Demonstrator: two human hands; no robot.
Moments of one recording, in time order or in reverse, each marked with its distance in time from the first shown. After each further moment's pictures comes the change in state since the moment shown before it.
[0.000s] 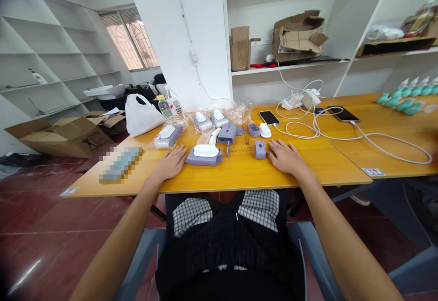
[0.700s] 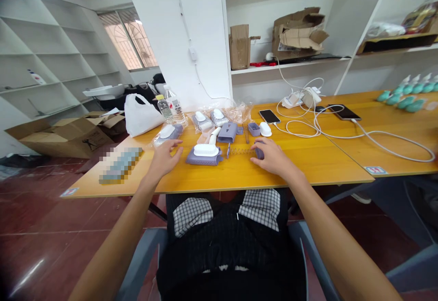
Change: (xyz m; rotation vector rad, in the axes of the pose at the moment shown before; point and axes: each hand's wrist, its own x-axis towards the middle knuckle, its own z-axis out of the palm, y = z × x) left_hand -0.006 0.017 -0.034 -0.295 0.431 -0.008; right_hand -0.002 -0.049 -0.015 0.313 0.193 -0.286
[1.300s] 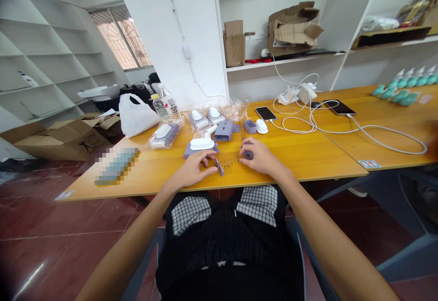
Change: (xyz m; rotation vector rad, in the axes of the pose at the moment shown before) left_hand -0.022 0.079 0.041 -0.425 -0.377 0.277; right_hand 0.005 -0.022 0.011 0.203 0.025 -0.127
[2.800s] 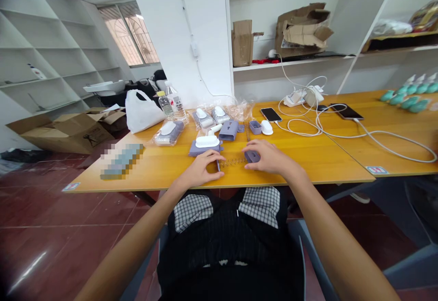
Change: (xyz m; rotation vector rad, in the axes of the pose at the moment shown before) left_hand -0.003 0.000 0.011 0.012 -0.007 0.154; right_hand 0.004 -0.011 -0.025 -0.053 -0.167 0.033
